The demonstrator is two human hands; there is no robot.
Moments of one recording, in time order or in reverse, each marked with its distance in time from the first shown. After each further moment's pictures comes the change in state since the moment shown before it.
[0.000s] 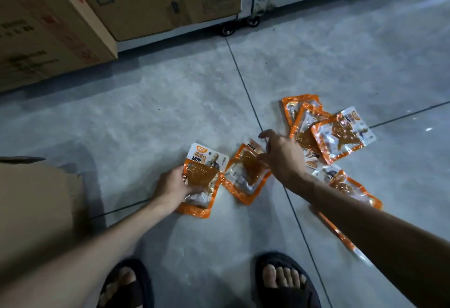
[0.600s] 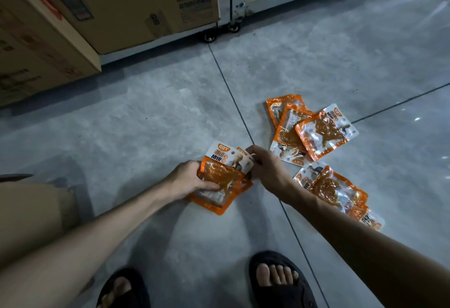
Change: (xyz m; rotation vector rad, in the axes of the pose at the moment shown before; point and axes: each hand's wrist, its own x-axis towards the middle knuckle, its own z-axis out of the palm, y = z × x) left_hand 0.004 0.060 -0.004 -0.145 -0.369 0.237; right_hand -0.030 0.003 -0.001 0.612 -0.228 0.102
